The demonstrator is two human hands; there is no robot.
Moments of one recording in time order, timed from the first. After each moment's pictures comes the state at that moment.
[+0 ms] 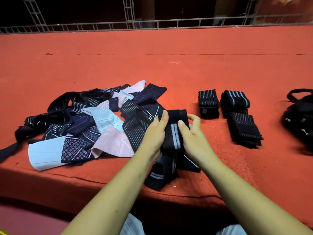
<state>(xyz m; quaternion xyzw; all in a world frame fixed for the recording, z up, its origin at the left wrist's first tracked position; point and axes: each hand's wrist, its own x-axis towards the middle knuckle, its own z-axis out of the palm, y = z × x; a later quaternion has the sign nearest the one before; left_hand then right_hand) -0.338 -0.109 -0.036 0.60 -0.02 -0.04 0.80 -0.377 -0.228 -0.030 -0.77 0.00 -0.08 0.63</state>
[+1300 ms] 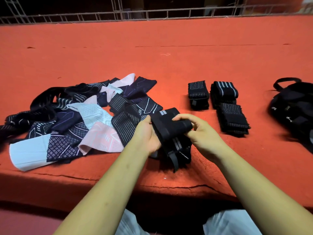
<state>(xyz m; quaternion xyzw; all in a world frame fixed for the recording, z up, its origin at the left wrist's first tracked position) -0.336 -0.125 -0.036 0.36 0.14 -0.23 0.89 -0.385 -0.283 -0.039 -0.74 -0.08 0.00 0.67</state>
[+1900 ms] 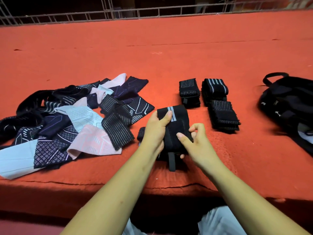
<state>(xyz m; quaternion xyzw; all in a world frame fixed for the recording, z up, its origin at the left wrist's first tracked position) -0.333 -0.181 -0.058 0.56 0.00 -0.08 0.83 -0.410 -0.293 -0.071 -0.75 0.05 -0.08 0.66</state>
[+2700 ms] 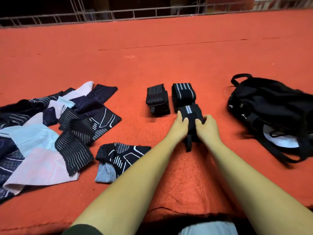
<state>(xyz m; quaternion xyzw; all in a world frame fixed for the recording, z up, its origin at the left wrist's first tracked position) -0.277 -0.369 -0.085 0.82 -0.12 -0.20 0.52 -0.316 -0.468 -0.095 -0.84 0.29 -0.18 0.42</state>
